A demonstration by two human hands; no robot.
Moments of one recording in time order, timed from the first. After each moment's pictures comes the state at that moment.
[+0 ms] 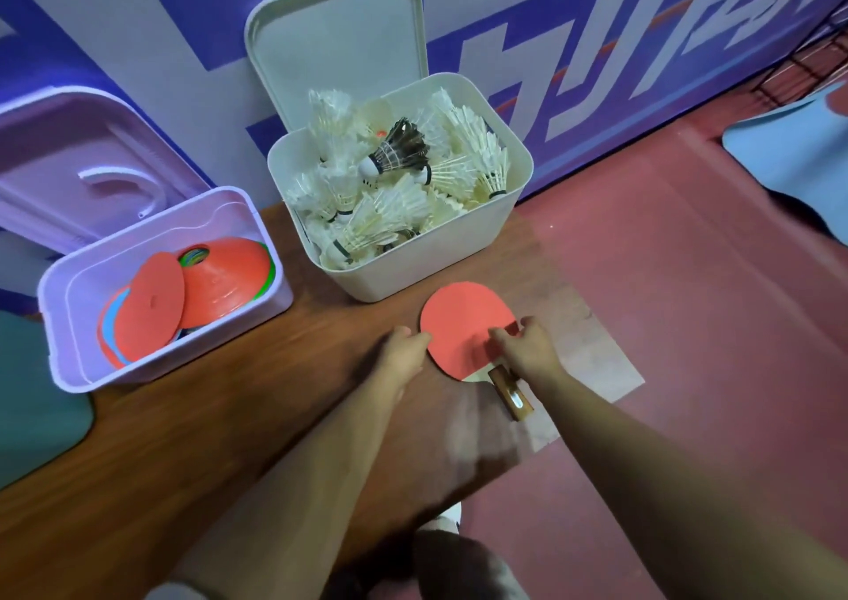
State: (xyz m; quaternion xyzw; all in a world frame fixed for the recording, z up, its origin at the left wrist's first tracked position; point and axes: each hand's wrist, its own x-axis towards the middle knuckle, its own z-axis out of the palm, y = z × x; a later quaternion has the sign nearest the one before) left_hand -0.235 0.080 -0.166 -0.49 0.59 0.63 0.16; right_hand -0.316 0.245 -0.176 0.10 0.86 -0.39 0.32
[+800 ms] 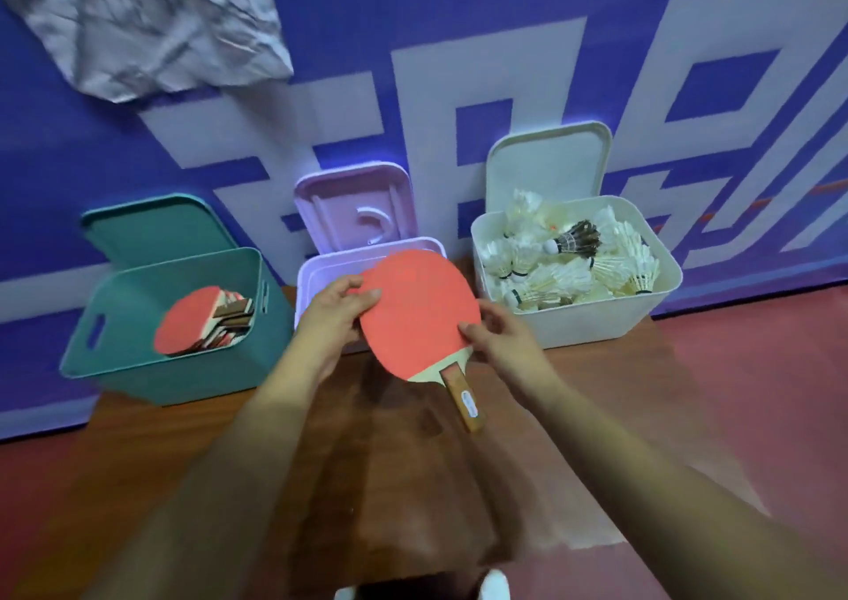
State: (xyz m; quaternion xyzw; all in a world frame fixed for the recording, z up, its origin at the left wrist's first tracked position) left_hand -0.047 -0.090 0.062 -0.39 0.59 0.68 -0.20; right_hand -0.197 0.080 0.011 -0.22 0.70 -0.58 0.35
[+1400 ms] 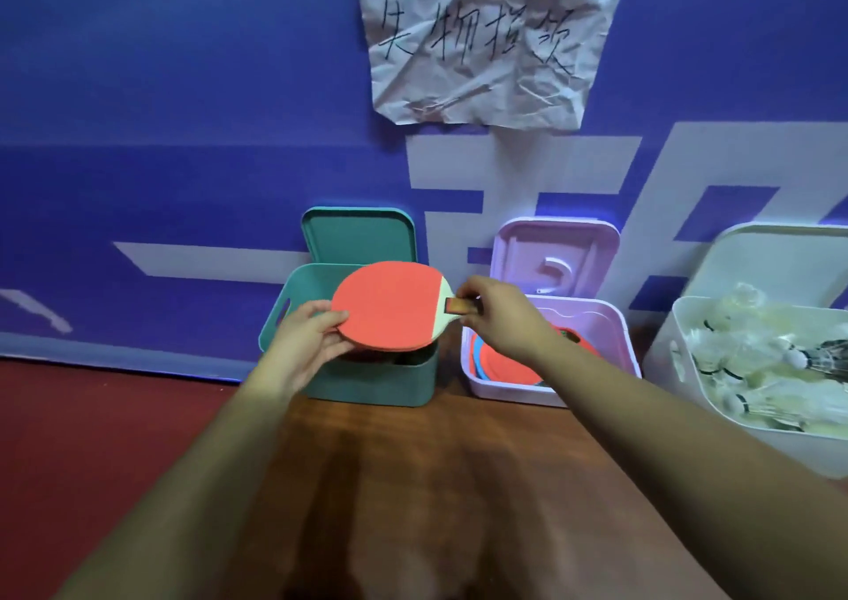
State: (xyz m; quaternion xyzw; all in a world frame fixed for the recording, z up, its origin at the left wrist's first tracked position) left_hand 0.191 -0.286 0.080 -0.50 0.43 0.68 -0.33; right_hand -0.058 -0.189 0.078 -0.60 0.73 -0.28 0.16
